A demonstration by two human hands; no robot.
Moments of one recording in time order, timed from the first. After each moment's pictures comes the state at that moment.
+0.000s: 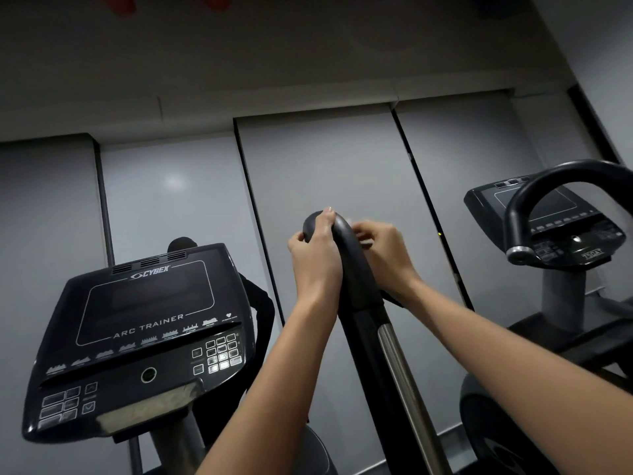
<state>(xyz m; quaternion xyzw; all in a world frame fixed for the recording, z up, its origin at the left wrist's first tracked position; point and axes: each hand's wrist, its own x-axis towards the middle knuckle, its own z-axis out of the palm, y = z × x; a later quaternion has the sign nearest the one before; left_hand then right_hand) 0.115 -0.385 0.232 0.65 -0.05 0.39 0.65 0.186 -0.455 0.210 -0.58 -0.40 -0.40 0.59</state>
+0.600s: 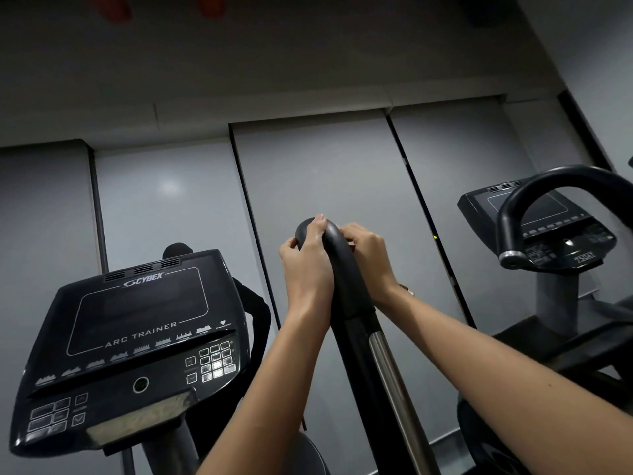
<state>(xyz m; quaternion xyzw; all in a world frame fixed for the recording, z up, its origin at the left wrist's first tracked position) 0.115 -0.385 0.229 0.64 -0.07 0.40 0.65 0.192 -0.443 0.217 -0.57 -0.40 -0.48 0.54</state>
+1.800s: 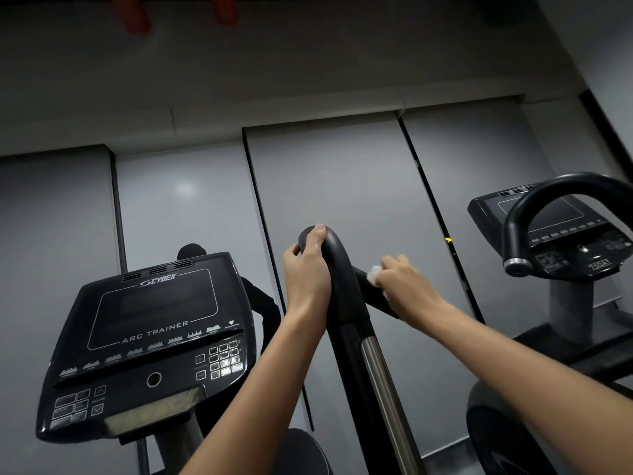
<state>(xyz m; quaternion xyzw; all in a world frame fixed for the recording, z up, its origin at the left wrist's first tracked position) 0.107 -0.391 0.229 0.65 -0.05 0.41 0.64 0.220 -0.488 0.186 -0.82 -0.31 -0.45 0.14</state>
